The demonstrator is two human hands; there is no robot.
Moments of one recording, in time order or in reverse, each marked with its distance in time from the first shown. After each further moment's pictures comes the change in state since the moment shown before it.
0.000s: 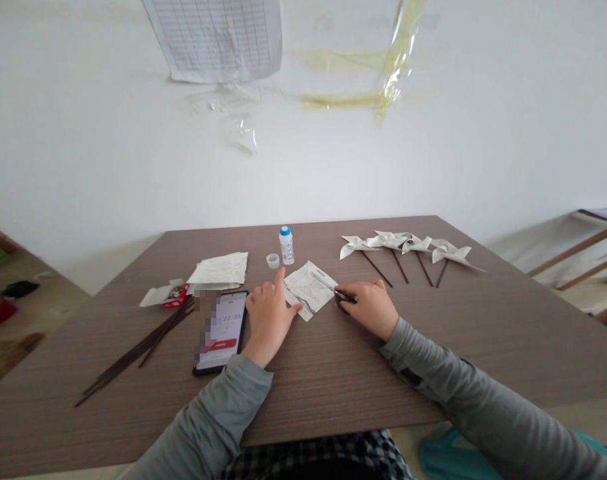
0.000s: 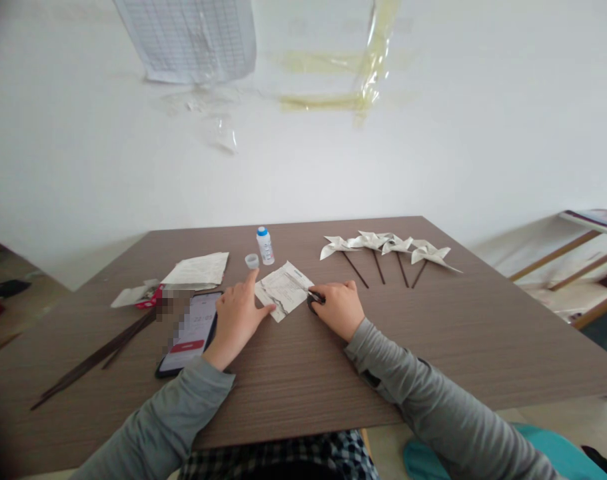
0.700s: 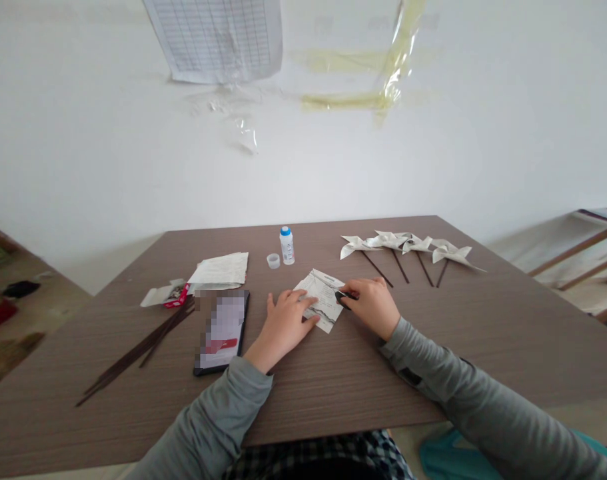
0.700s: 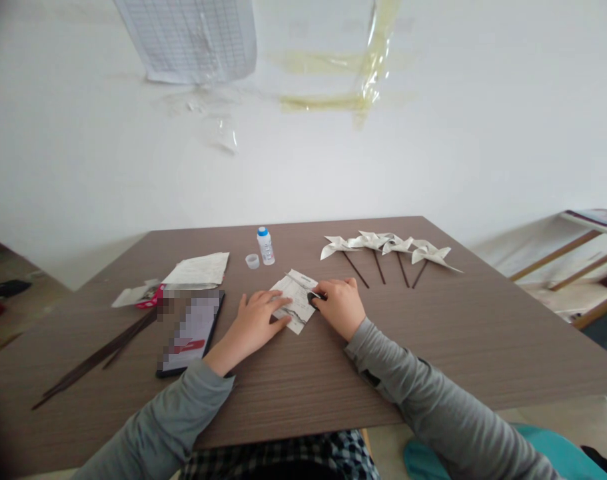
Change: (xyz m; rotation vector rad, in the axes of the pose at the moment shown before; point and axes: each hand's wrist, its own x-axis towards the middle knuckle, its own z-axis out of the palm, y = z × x) left_hand -0.006 0.000 0.018 -0.214 -0.197 0.335; right_hand 0.005 0.009 0.006 0.063 0.102 -0.037
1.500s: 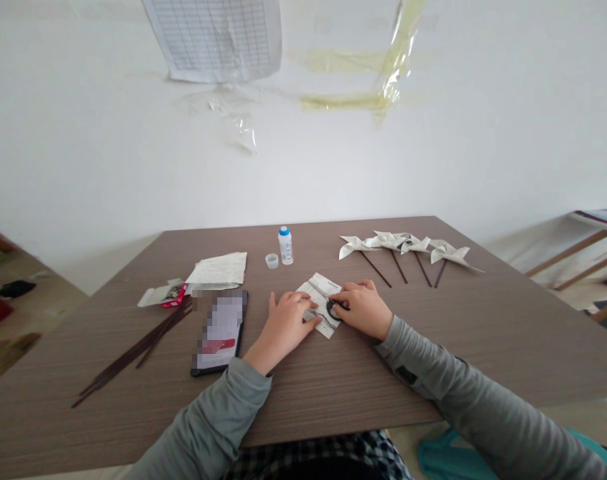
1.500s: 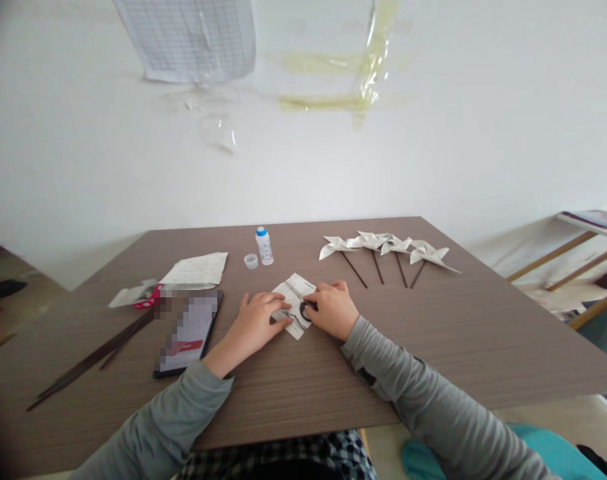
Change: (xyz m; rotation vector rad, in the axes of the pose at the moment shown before) left_hand 0.000 0.014 -0.006 -0.007 -0.047 0.010; right_hand -0.001 -0.013 -0.002 -0.137 -0.201 -0.083
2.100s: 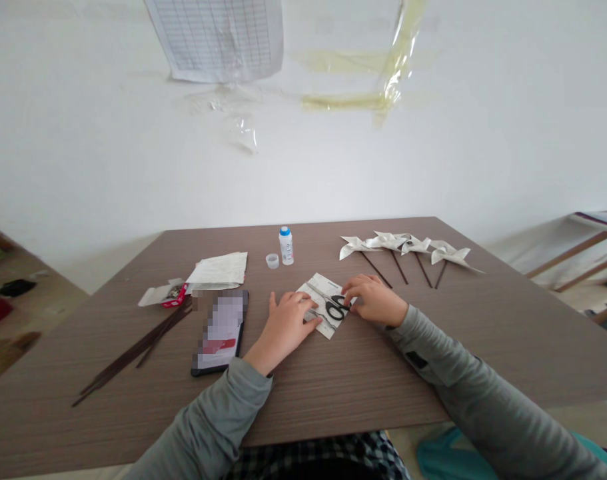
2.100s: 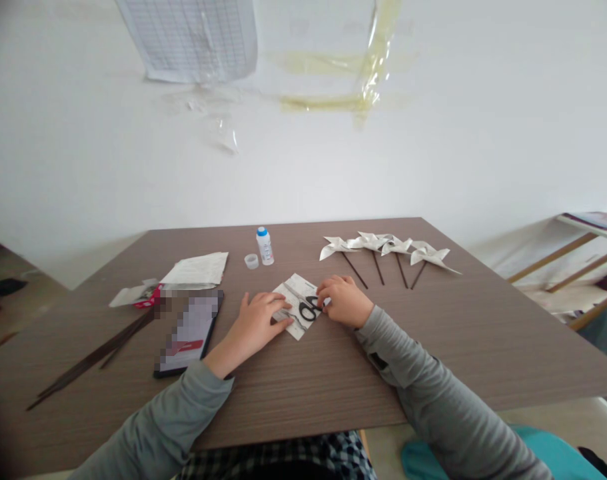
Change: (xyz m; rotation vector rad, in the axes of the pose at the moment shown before) left_hand -0.002 0.001 -0.001 0.033 -0.030 0.016; right_hand 0.011 0.052 -0.005 0.061 -0.039 -0.201
